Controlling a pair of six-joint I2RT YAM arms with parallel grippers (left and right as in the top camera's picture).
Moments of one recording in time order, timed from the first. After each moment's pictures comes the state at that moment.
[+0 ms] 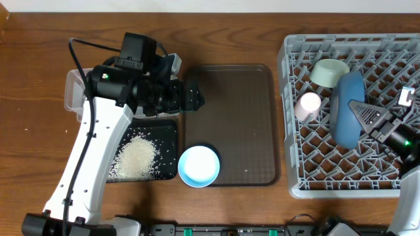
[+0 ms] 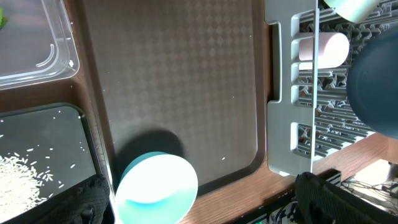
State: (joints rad) left arm -0.22 1.50 1.51 -1.20 0.46 -0.28; right arm -0.70 1.21 0.79 -0.36 -1.49 0.26
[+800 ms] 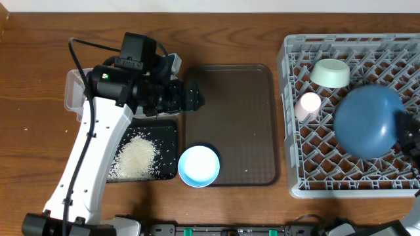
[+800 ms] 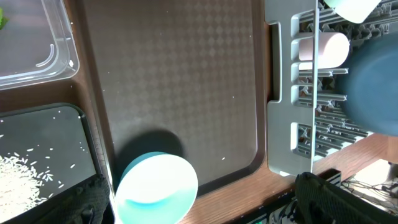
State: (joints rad) left arm -0.22 1.50 1.51 -1.20 0.46 -0.28; right arm -1.06 1.21 0.71 -0.17 -1.31 0.44
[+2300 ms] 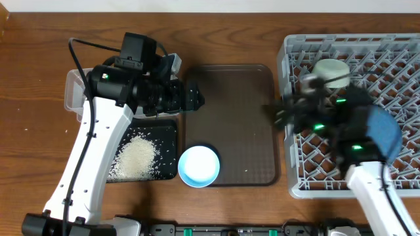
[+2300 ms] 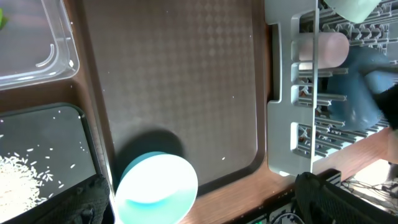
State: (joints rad) left arm -0.22 1.50 1.51 -1.20 0.46 -0.28; right arm 0.15 1.16 0.71 -0.12 -0.75 0.27
